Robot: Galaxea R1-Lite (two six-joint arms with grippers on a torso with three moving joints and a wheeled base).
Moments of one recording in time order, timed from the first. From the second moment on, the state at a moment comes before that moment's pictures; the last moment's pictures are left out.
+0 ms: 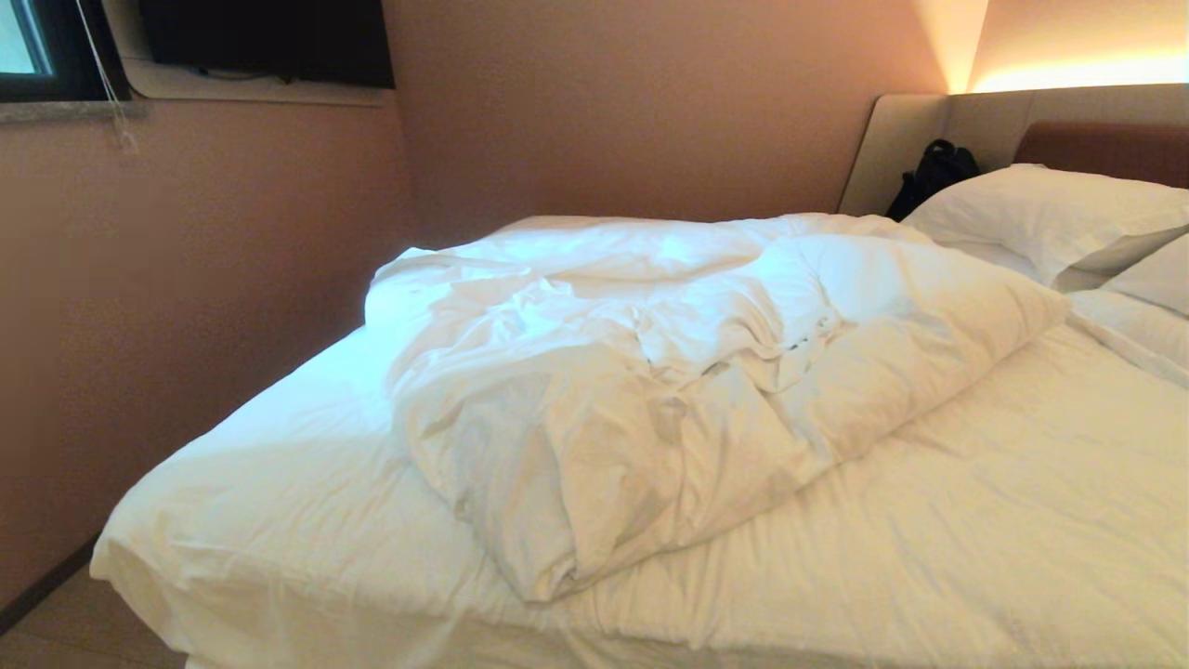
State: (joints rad) left arm 0.01 0.00 0.00 0.02 -0.01 0.00; right arm 0.00 0.67 -0.50 0.05 0.03 -0.03
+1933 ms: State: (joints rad) left arm 0.01 0.00 0.00 0.02 -0.01 0.00; right arm 0.13 1.73 -1.15 -0.14 0.03 0.23
